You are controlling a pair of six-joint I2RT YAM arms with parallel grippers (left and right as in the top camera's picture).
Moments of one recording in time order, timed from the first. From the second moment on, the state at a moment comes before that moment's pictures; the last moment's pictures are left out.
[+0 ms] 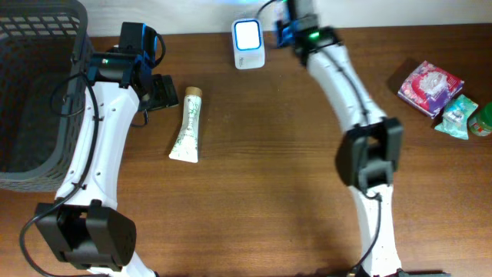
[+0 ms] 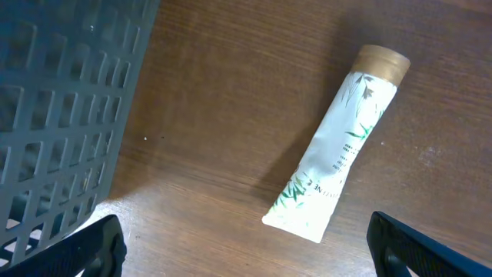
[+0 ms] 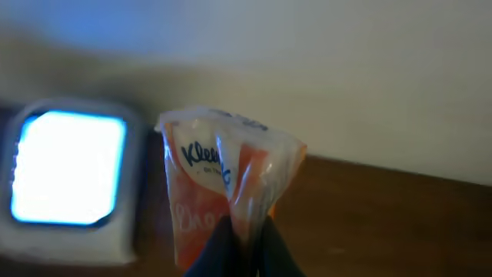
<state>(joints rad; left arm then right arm) -0.11 1.83 1.83 -1.24 -0.24 -0.36 0.22 2.44 2.38 -0.64 0.20 0.01</state>
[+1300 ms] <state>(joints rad) -0.11 1.83 1.83 -1.24 -0.24 -0.36 0.14 2.13 2.17 -1.14 -0.51 0.24</state>
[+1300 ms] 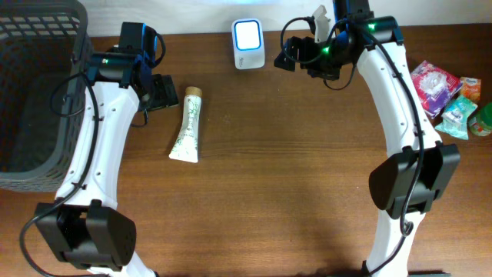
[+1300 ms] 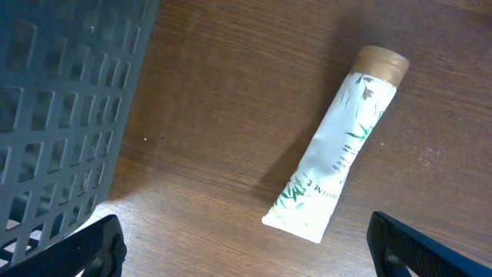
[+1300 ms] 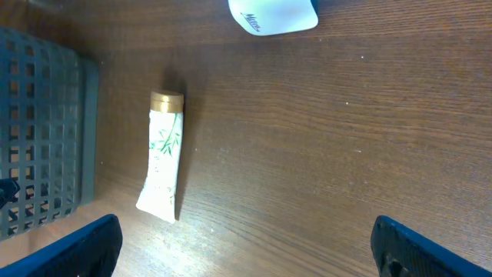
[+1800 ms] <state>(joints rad) -0.11 1.83 1.83 -1.14 0.00 -0.39 0.14 2.13 2.17 -1.14 -0.51 0.24</state>
